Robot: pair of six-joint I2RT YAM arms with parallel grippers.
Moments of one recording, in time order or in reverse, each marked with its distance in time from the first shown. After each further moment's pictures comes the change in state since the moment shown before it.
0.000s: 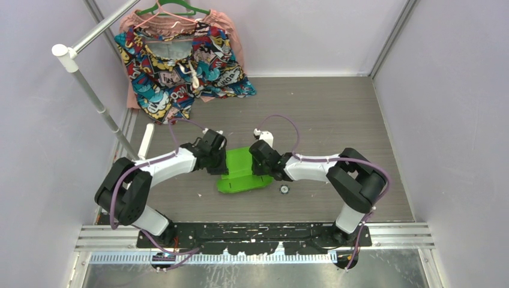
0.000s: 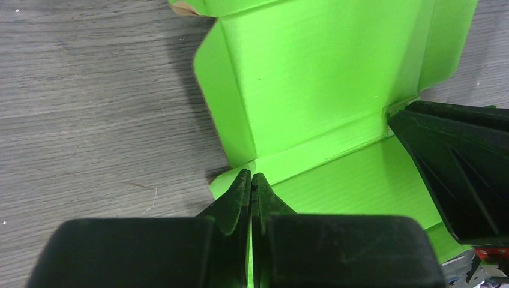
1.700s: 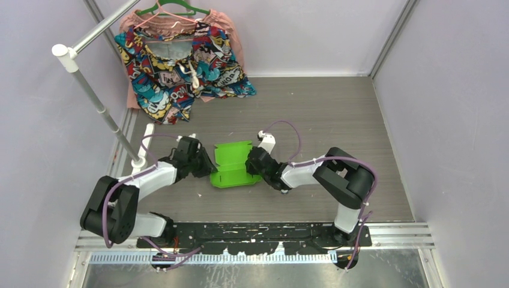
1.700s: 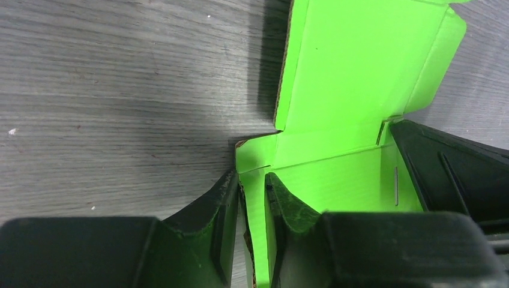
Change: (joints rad) left arm 0.216 -0.170 -0.259 0.236 0.080 -0.114; right arm 0.056 0.115 -0.103 0.385 0.162 0.173
